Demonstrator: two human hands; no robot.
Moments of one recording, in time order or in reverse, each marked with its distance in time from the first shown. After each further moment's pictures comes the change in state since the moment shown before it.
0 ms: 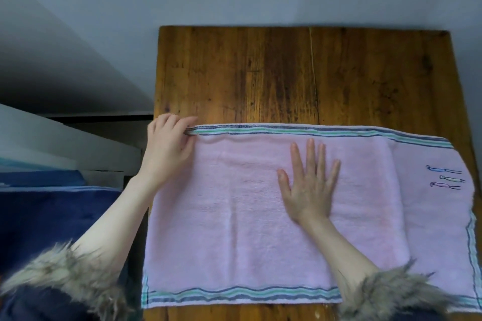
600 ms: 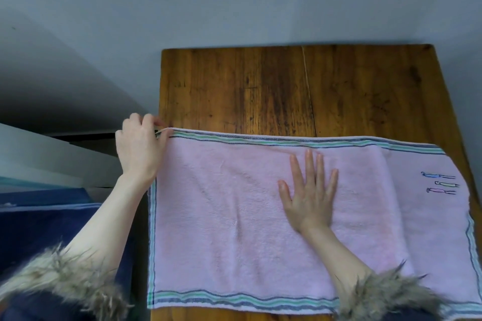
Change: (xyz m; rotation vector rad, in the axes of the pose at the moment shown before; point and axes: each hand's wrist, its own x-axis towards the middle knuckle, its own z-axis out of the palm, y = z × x) left_hand 0.025 -0.015 -0.035 0.200 0.108 -0.341; right_hand 0.000 -0.001 -0.003 -0.018 -0.012 0.019
